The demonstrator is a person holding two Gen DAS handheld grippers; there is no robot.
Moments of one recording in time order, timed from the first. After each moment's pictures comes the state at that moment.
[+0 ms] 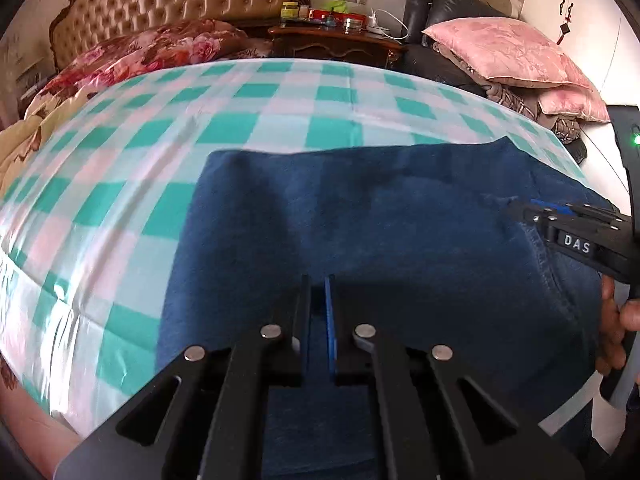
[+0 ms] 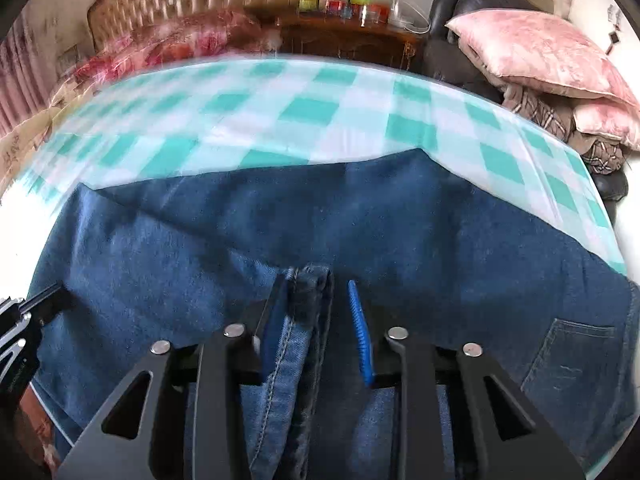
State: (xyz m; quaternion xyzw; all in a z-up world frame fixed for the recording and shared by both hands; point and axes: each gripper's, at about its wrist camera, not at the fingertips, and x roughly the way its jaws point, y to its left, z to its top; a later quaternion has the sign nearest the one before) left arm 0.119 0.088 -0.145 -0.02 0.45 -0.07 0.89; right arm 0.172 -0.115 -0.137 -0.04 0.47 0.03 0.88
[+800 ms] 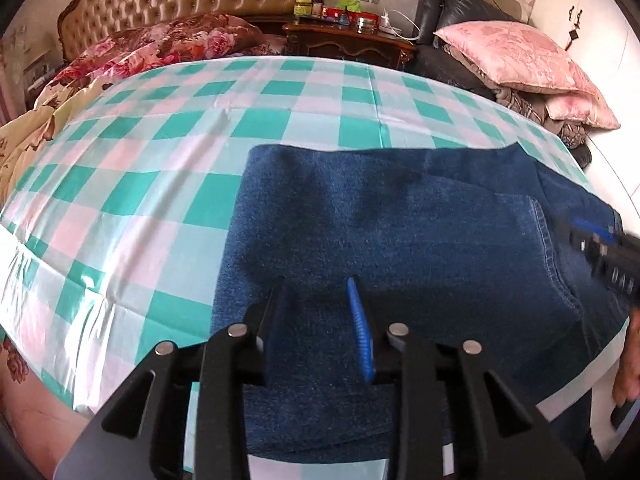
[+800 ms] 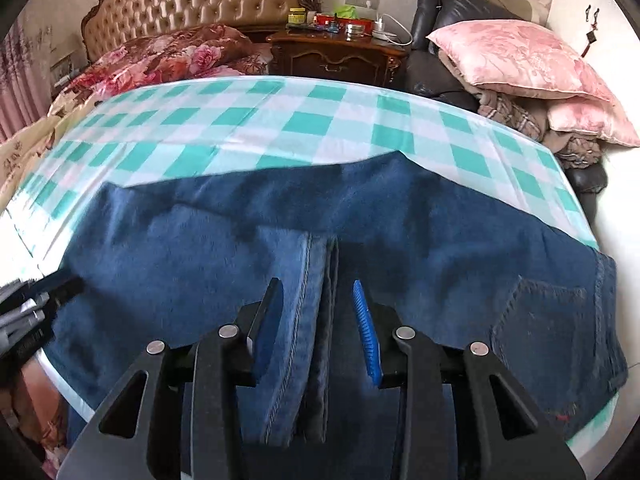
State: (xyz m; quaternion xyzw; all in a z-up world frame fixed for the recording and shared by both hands) left arm 0.113 0.113 -0.133 -0.03 0.46 -0.06 0.89; right arm 0.126 -0.103 -0.111 -0.05 0.46 0.00 0.88
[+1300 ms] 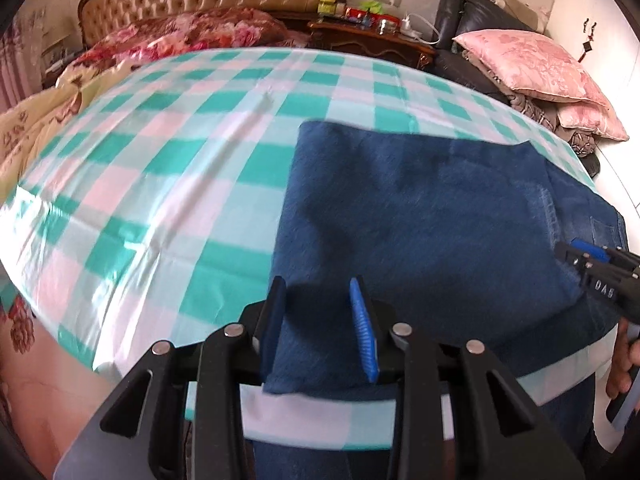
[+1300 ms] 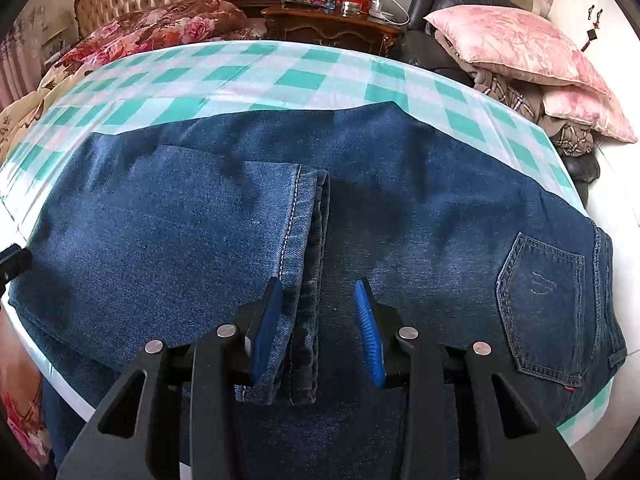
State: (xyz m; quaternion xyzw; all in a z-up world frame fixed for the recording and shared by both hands) left arm 0.077 0.145 -0.140 -0.05 0.46 -0.03 0.88; right arm 0.114 -0.105 -0.139 -0.06 0.49 -0.02 0.87
